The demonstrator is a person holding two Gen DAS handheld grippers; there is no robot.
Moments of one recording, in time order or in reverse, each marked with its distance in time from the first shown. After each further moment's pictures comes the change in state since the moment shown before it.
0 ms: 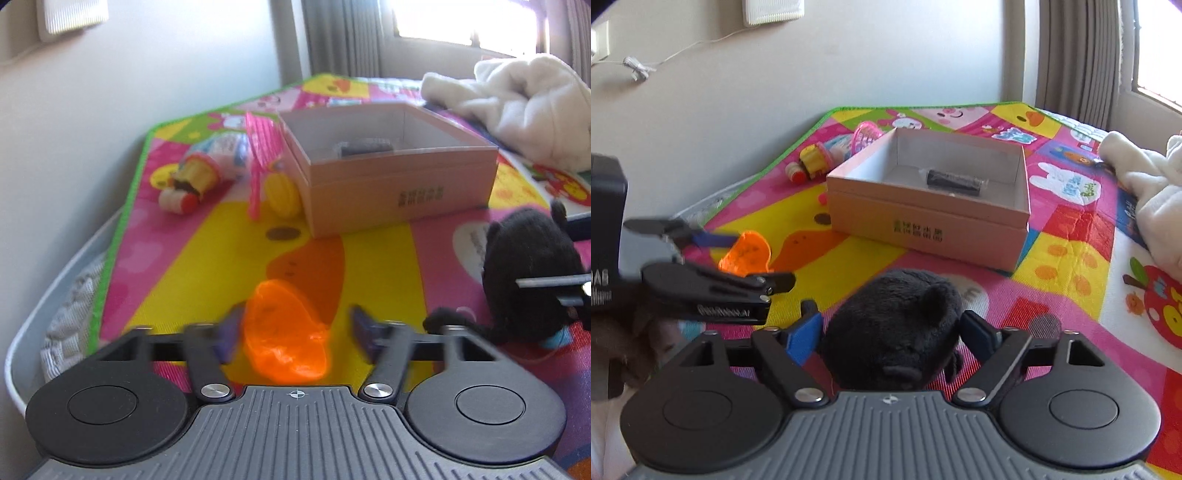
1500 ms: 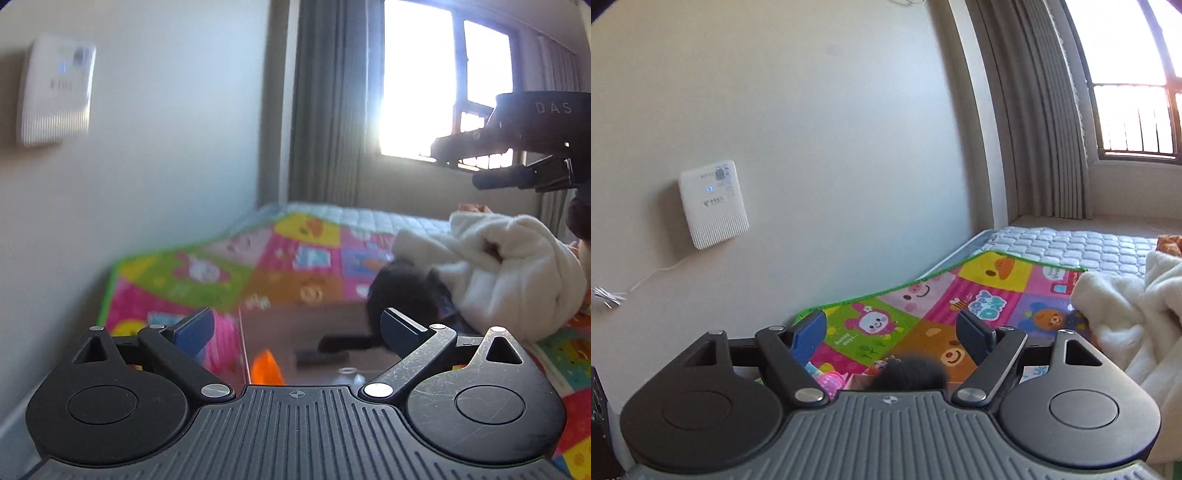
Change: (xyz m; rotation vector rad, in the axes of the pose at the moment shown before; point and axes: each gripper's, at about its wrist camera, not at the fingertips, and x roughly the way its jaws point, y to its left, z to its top) left arm -0.026 0.005 0.127 -0.127 -0.316 -0.159; right arm -0.055 -0.099 0.196 0.145 -0.364 0.000
